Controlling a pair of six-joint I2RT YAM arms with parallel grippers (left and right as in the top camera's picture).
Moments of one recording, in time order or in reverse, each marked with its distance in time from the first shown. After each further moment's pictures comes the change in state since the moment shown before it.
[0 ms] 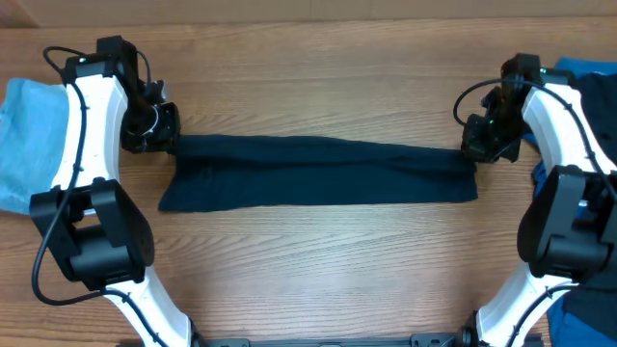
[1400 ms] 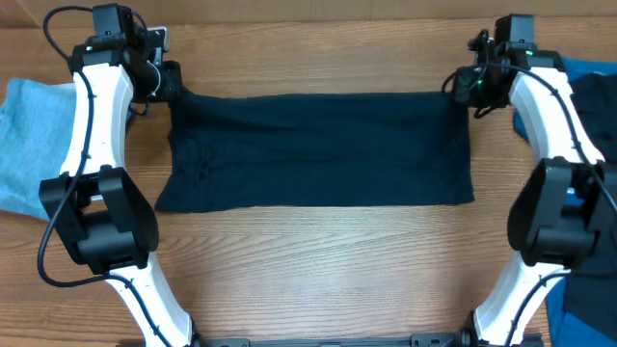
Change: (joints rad) left arm -0.023 0.092 0.126 0.369 0.062 0.098; right arm 0.054 0.062 0.180 0.323 -0.039 -0.136
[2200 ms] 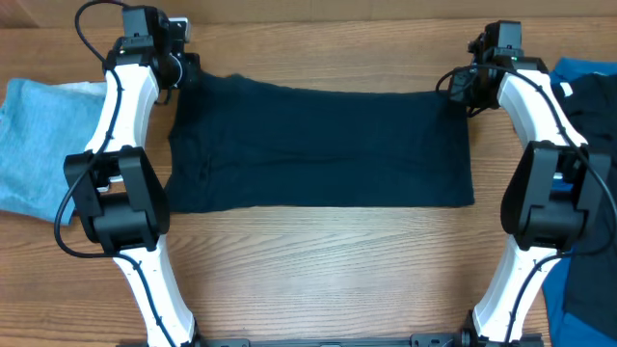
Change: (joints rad) left arm -0.059 0.129 0.000 0.283 -0.004 0.004; right arm 0.011 0.117 -0.004 0.150 0.098 0.090
